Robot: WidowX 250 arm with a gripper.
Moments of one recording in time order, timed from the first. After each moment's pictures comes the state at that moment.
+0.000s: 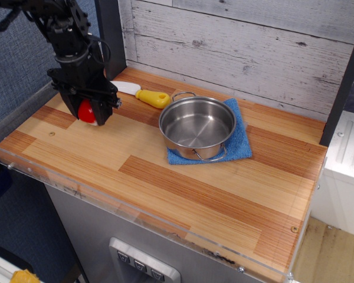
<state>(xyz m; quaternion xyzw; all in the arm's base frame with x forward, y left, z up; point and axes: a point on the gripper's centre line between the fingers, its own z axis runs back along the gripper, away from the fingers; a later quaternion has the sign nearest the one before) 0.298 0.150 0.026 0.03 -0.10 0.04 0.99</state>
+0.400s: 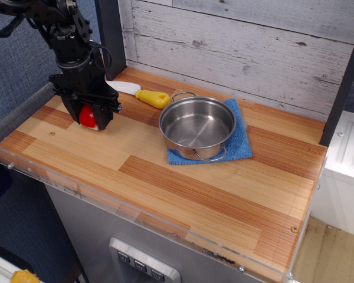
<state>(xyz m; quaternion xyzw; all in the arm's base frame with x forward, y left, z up) 0.300 0.151 0.021 0.03 -0.09 0.04 0.99</state>
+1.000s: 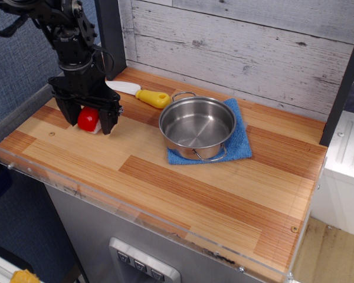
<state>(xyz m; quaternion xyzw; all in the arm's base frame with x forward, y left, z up) 0.295 0.149 0.018 0.04 -0.08 0.06 0.99</state>
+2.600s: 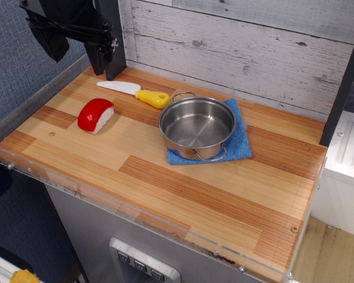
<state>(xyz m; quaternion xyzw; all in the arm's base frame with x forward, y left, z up) 0.275 0.120 0.139 0.07 -0.17 0.04 0.98</state>
